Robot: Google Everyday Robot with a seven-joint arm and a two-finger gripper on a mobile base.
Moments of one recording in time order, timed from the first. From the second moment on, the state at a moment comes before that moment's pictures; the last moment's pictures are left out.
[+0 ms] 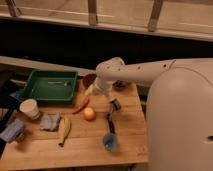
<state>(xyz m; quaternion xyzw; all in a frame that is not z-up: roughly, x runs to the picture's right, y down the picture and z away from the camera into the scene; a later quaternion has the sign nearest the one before) -0.026 0.036 0.816 -0.26 0.09 0.72 0.63</state>
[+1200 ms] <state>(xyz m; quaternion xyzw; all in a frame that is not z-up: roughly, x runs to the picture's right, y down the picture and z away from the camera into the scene) -0.034 0.050 0.804 -0.33 0.05 0.71 0.62</state>
